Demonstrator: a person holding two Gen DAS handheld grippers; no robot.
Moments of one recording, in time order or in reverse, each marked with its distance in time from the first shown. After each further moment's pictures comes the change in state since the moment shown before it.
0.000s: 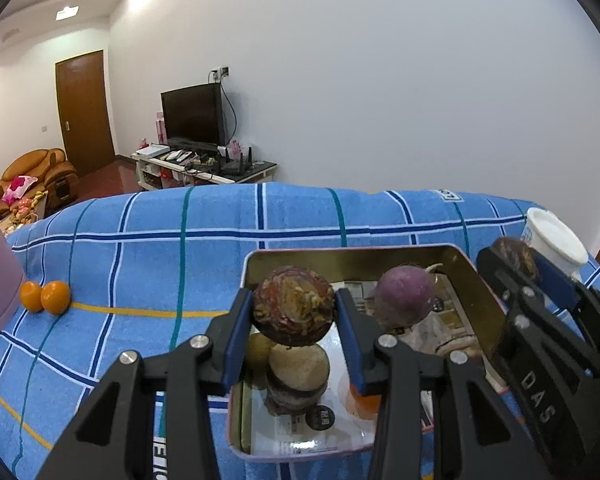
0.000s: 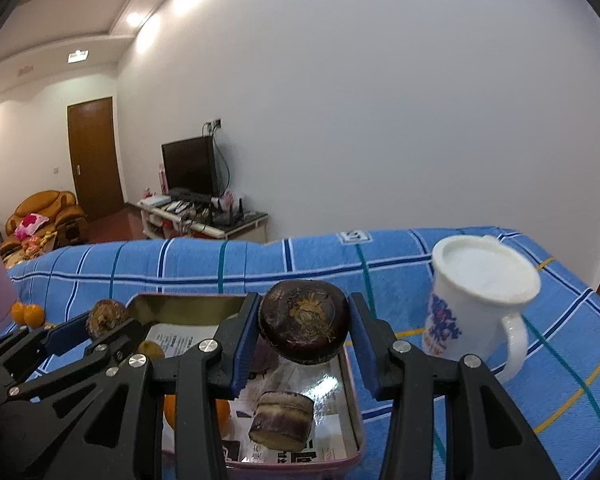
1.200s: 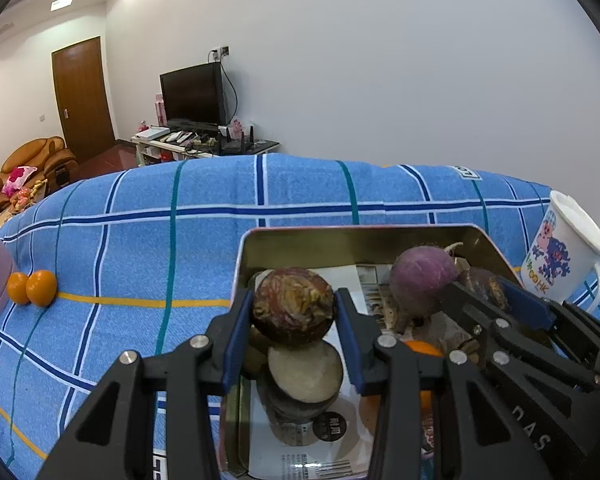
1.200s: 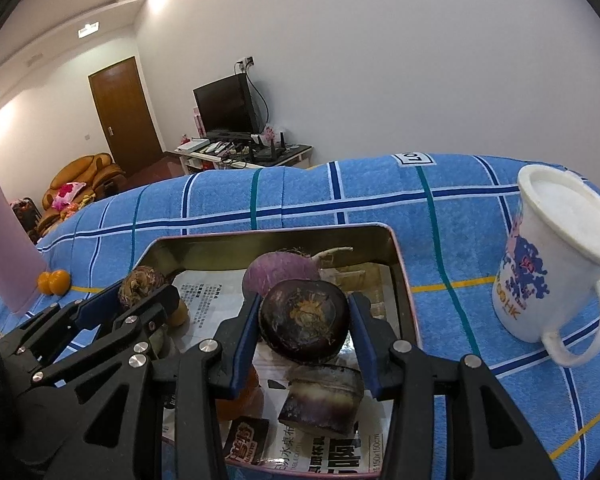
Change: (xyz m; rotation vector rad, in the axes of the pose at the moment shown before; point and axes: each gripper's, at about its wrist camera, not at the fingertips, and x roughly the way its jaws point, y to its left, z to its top) left arm 0.028 0.003 -0.002 -0.006 0.075 0.011; right arm 0.054 0.004 -0.010 0.034 0.254 0.190
